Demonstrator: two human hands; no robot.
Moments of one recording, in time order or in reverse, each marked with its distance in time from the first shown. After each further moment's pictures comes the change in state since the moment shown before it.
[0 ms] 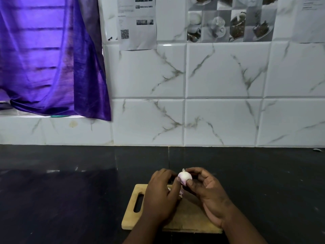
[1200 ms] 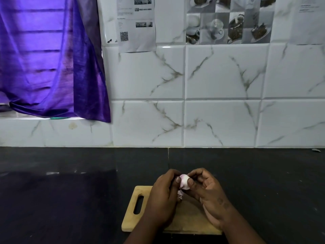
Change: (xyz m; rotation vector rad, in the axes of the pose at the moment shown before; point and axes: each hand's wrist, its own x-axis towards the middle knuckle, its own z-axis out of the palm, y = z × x) left_hand -0.001 0.004 -0.001 -0.154 -0.124 -0.005; right_hand -0.002 -0.001 0.002 0.001 0.020 -0.047
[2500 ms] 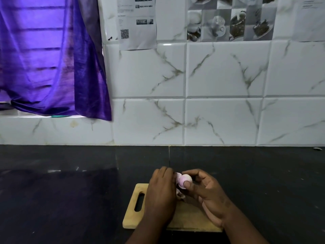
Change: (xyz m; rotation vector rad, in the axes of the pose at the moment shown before) left_hand 0.000 -0.007 0.005 0.424 0.116 0.093; right_hand 0.000 0.000 0.000 -0.001 -0.103 0.104
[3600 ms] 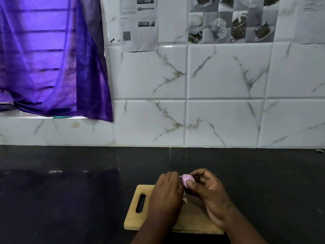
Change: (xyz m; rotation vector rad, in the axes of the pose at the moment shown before) left_hand -0.003 0.006 0.001 0.003 -0.089 0.082; right_hand 0.000 0.000 -0.002 -0.105 0.090 -0.101
